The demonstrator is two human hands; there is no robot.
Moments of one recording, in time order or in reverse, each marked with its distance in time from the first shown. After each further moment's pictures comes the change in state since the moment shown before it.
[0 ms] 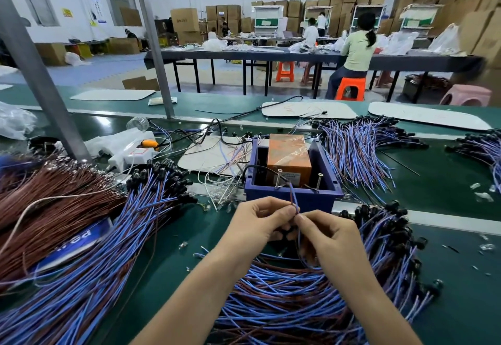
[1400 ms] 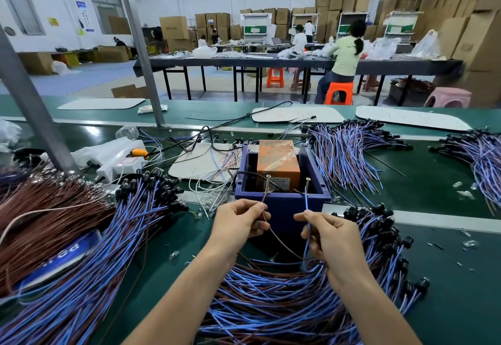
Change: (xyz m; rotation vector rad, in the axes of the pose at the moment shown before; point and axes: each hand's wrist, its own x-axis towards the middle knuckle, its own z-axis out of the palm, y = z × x) left_hand 0.027 -0.013 -0.011 -0.021 0.210 -0.026; right_hand 0.019 0.014 -0.008 0.325 0.174 0.298
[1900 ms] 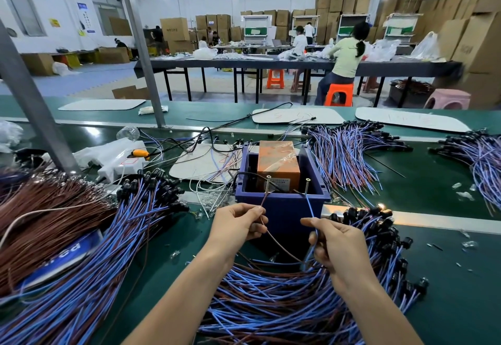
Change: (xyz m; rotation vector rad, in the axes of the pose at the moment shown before) left_hand 0.002 -0.005 -0.005 -0.017 -0.007 -0.040; right_hand -0.002 0.005 -0.008 0.058 0.044 0.085
